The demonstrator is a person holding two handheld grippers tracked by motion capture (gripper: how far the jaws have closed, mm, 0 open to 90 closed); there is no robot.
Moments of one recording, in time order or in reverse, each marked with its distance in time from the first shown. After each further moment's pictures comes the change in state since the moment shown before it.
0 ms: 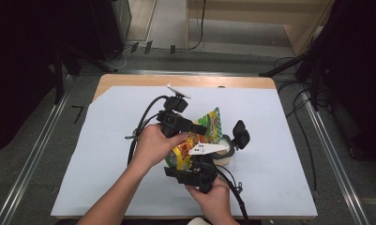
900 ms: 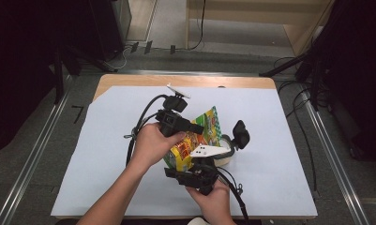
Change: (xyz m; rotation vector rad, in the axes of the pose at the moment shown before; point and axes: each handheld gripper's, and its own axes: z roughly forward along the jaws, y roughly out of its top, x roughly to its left) left arm -0.005 0.001 -0.006 -0.003 0.025 0.035; right arm 0.001 -0.005 -0.002 -0.038 0.013 -0.002
